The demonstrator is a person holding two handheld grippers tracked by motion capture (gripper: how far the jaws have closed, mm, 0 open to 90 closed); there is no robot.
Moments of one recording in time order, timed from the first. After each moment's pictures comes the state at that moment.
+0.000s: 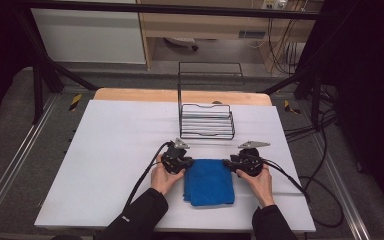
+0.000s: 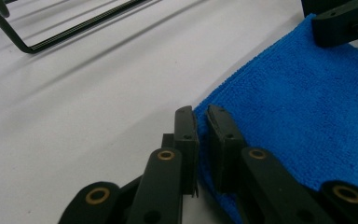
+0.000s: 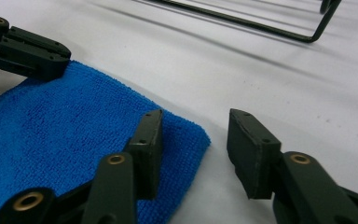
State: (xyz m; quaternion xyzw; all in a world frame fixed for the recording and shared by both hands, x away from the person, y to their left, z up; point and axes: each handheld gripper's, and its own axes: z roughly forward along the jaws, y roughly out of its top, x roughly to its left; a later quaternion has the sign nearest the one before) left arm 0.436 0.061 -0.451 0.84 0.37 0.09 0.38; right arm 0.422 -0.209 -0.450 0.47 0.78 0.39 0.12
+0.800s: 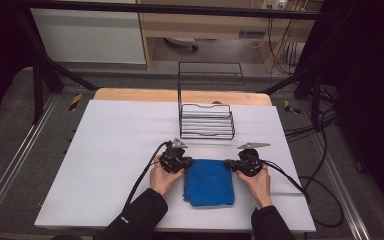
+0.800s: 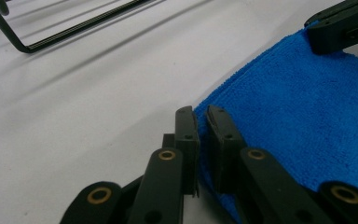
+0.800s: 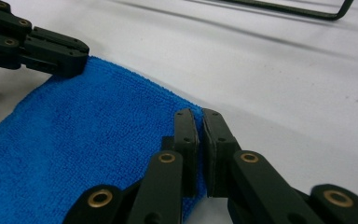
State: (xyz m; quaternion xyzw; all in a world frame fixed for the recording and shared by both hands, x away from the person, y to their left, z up) left arm 0.438 0.067 -0.452 0.84 0.37 0.07 0.40; right arm 0.417 -0.208 -0.446 0.49 0.78 0.39 0.08
